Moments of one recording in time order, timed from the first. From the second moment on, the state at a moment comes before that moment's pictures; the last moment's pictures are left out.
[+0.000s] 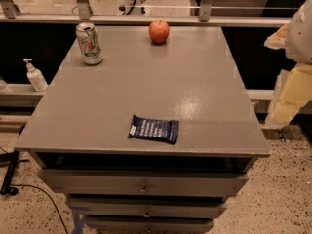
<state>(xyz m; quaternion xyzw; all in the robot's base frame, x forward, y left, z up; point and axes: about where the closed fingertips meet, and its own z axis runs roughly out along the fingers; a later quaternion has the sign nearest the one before) 0.438 -0.216 0.977 -0.60 0.78 -0.04 0.16</state>
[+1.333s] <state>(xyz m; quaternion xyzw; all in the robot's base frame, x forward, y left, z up) 0.507 -0.131 0.930 -0.58 0.76 0.11 0.25</state>
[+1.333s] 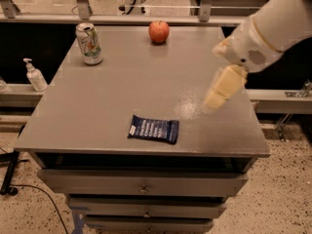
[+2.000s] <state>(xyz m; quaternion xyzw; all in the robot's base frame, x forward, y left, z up) 0.582 0.017 0.953 -0.51 0.71 0.26 0.40</state>
